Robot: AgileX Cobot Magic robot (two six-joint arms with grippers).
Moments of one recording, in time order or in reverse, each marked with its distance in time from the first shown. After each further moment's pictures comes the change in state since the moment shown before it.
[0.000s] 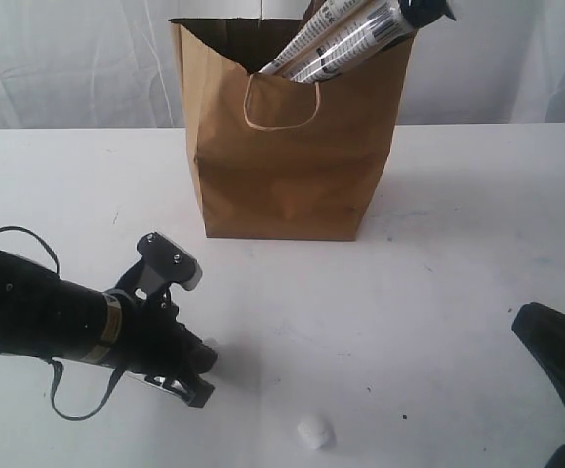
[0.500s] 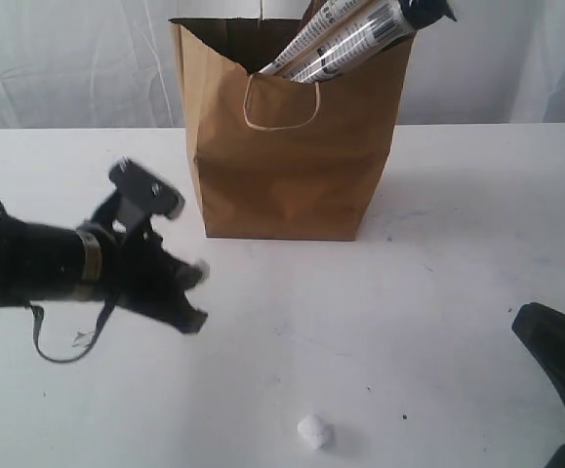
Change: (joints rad) left arm 0.000 -0.206 -0.058 0.007 0.145 -0.002; right arm 0.000 0.000 0.000 0.000 0.000 0.000
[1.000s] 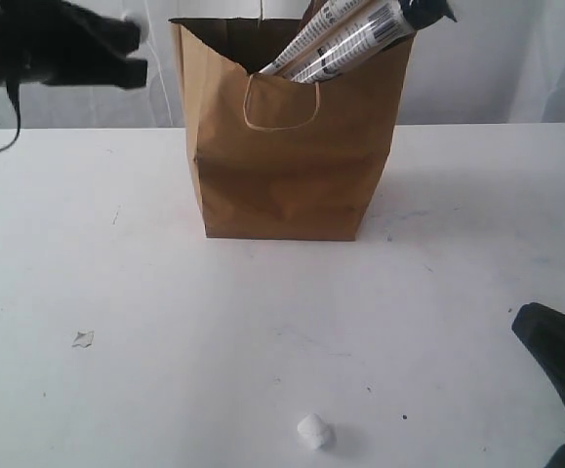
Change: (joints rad) left arm 0.204 -0.185 -0.320 0.000 -0.071 -0.042; right arm 0.000 0.000 0.000 0.000 0.000 0.000
